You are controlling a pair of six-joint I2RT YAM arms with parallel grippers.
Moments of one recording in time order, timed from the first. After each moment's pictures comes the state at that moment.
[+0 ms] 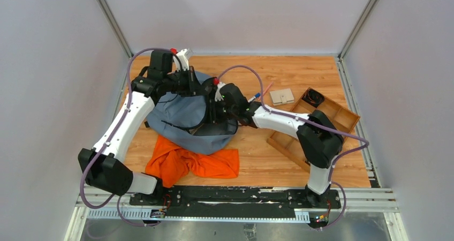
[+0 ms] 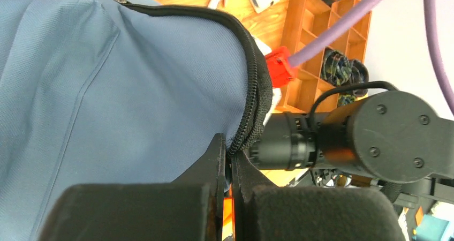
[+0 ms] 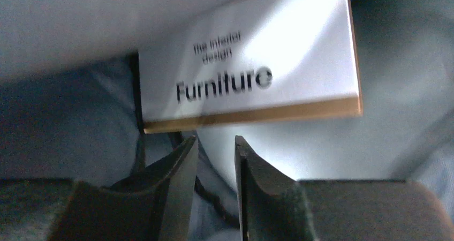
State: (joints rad) left arm -0.28 1.37 1.39 -0.67 0.51 -0.36; right arm 0.86 1.85 1.31 -0.02 -0.27 0.55
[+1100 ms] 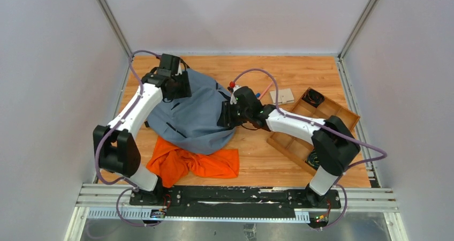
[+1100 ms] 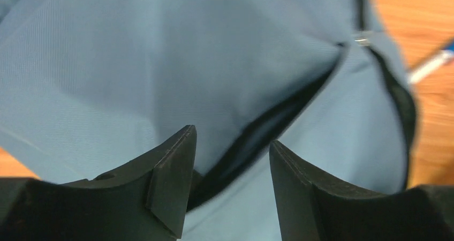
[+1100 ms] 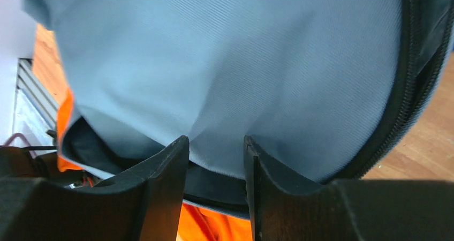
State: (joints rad) left arm -0.23 1.52 1.36 -0.70 -0.04 -0.37; right arm 0.78 1.63 1.09 -0.07 -0.22 0.54
